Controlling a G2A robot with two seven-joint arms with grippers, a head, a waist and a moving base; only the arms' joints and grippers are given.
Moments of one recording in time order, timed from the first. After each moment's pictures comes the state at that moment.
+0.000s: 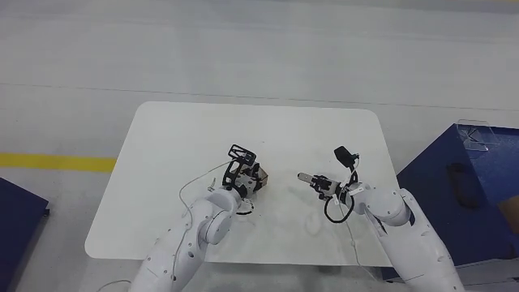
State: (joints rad) left arm 0.99 -1.39 -0.89 -1.33 1.10 0.00 -0.36; right arm -1.16 -1.08 1.27 -1.47 -0.18 0.18 0.80
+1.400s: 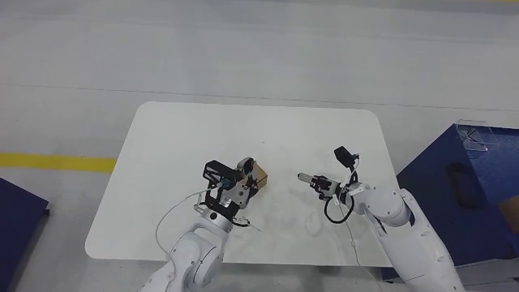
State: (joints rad) left arm 1.32 -1.36 -1.03 -1.73 1.31 0.00 0.03; right arm -1.16 -1.08 1.27 -1.47 -0.18 0.18 0.80
